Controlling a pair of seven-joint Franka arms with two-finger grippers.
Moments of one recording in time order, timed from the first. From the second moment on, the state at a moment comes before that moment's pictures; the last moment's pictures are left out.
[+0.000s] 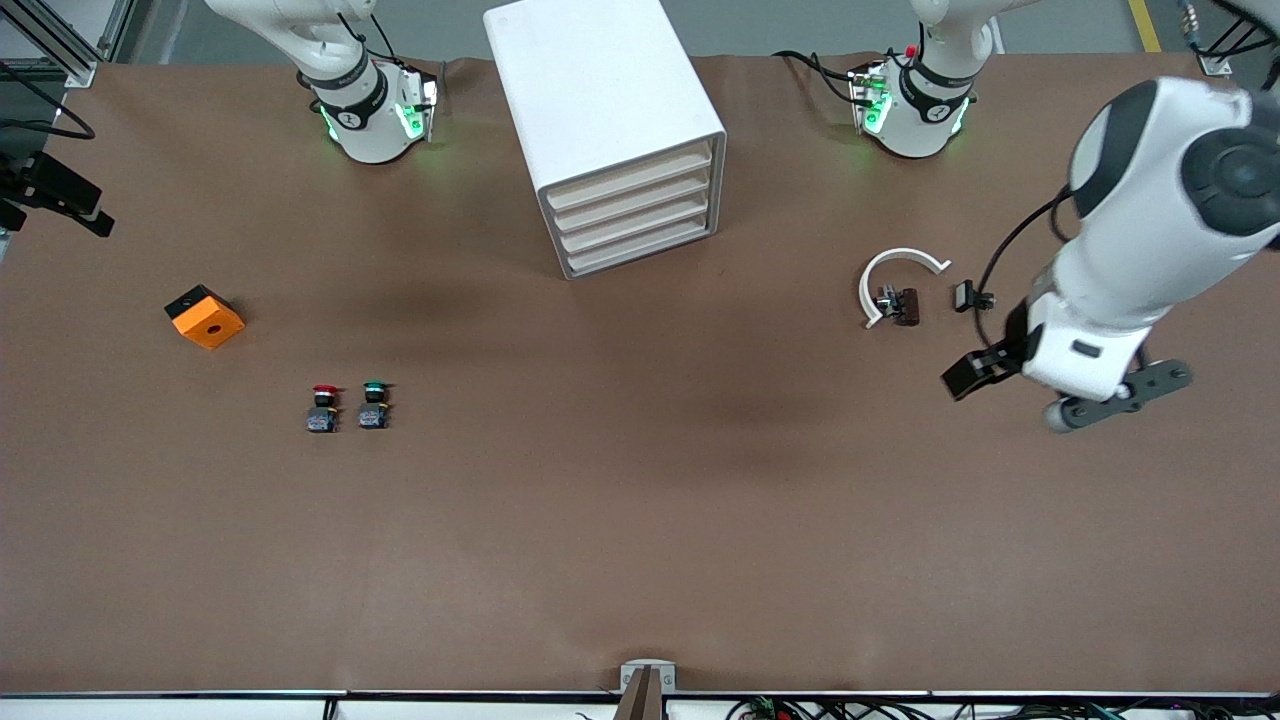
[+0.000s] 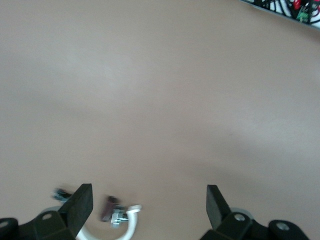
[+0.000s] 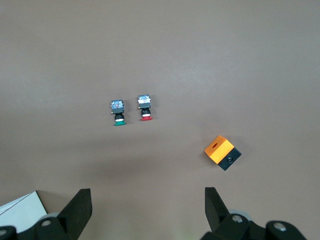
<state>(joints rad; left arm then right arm) 0.35 0.26 -0.66 -1.52 0.24 1.77 -0.65 -0.04 -0.15 -0.07 -1.68 0.00 1.56 -0.01</state>
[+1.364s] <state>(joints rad) 0.07 -0.05 -0.16 -1.59 0.05 1.56 -0.16 -0.04 -0.15 -0.06 -1.68 0.00 1.56 -0.03</state>
